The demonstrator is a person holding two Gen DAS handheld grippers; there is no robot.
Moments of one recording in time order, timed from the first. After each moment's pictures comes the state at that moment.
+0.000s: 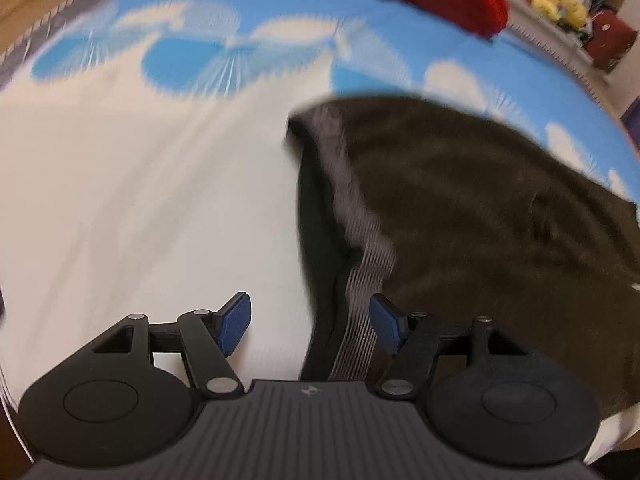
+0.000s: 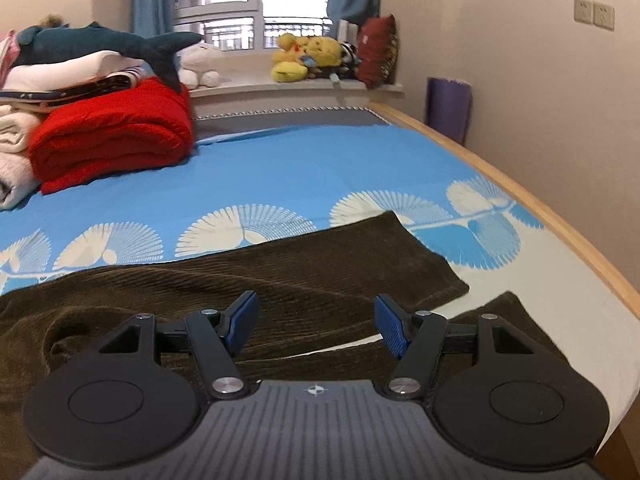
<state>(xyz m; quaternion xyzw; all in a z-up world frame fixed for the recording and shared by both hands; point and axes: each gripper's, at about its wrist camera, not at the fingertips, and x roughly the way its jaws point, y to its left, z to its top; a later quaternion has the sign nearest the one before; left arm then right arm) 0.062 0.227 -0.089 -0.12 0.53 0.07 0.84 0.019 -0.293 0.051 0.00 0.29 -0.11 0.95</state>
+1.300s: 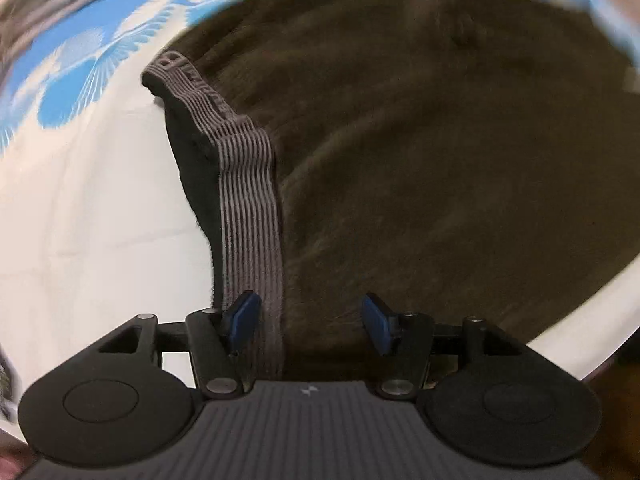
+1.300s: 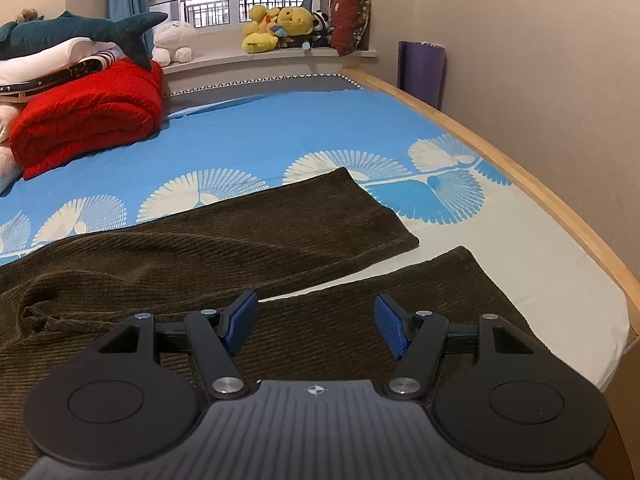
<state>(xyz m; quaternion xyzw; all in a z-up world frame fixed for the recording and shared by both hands) 0.046 0.122 -0.122 0.13 0.57 -0.04 0.81 -0.019 -0.359 0.038 0.03 0.34 -0.13 0.93</state>
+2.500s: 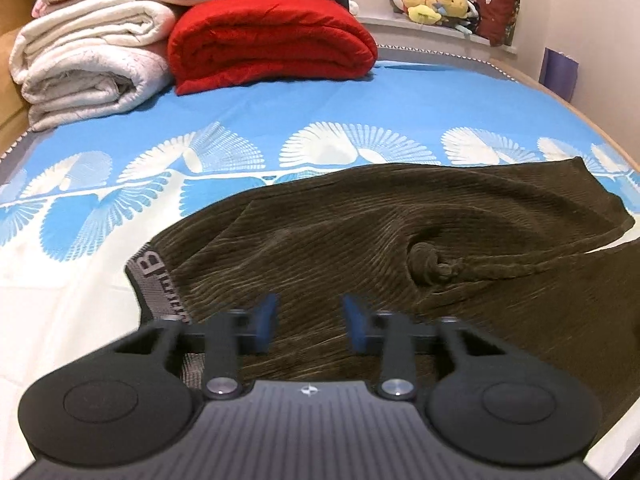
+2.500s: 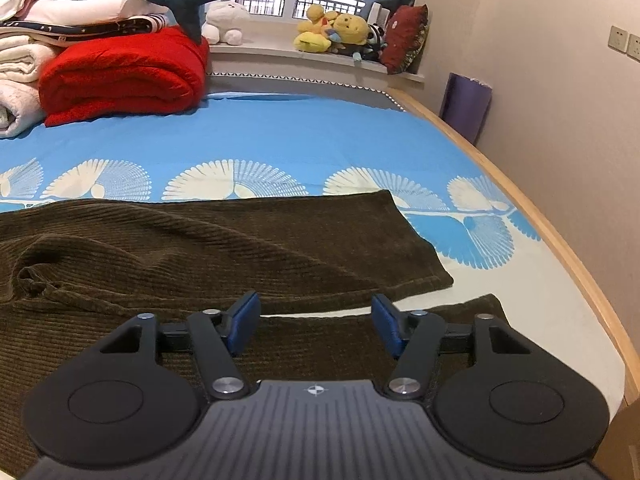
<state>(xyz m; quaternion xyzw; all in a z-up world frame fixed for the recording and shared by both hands) 0.109 0.071 -0.051 0.03 0.39 -0.02 0.92 0.019 -0.306 0.028 -0.07 0.34 -0.09 0.93</state>
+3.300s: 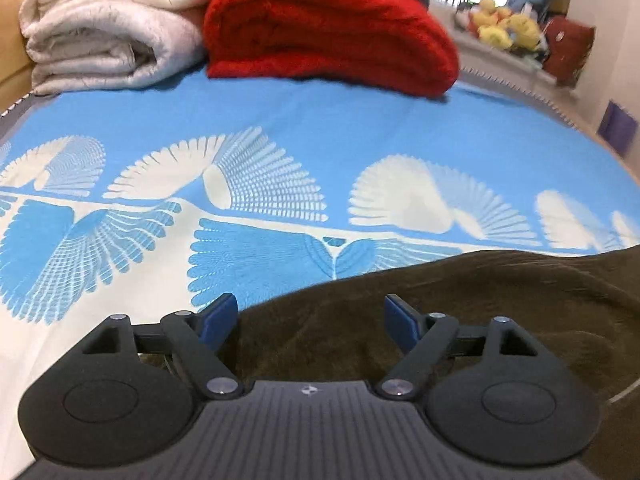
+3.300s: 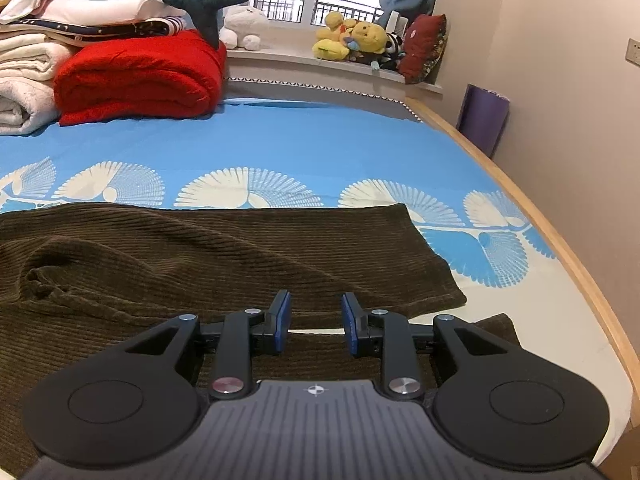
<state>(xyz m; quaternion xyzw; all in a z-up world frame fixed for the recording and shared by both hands) 0.289 0.134 -0.099 -0.04 0.40 0.03 0.91 0.033 -0.305 0.030 -0.08 0.33 -0.06 0.94</state>
